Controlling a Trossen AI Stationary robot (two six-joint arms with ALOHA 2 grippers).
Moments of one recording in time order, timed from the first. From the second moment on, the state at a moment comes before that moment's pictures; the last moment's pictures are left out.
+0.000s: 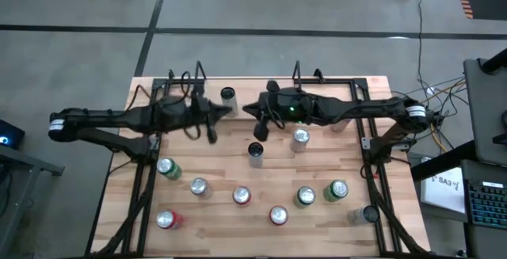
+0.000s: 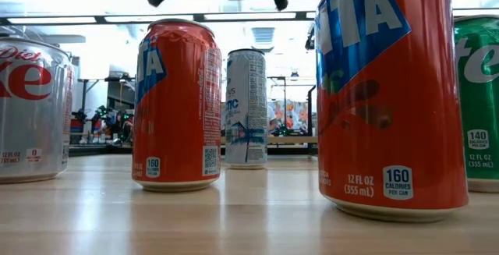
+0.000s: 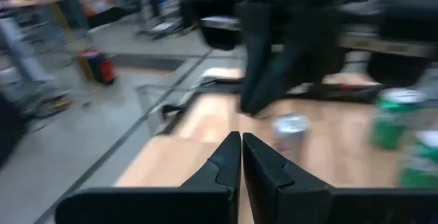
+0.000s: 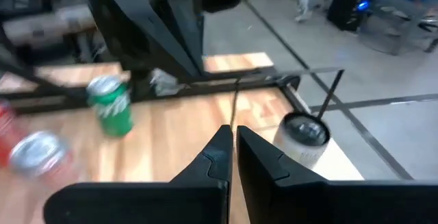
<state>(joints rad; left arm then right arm) 0.02 1.01 0.86 -0.03 -0.30 0.04 -0.07 1.59 1.39 -0.12 0.16 -0.01</state>
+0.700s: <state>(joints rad) -0.30 1.16 0.86 0.25 -0.31 -0.04 0.17 1.39 1.39 -0.87 0.15 0.40</state>
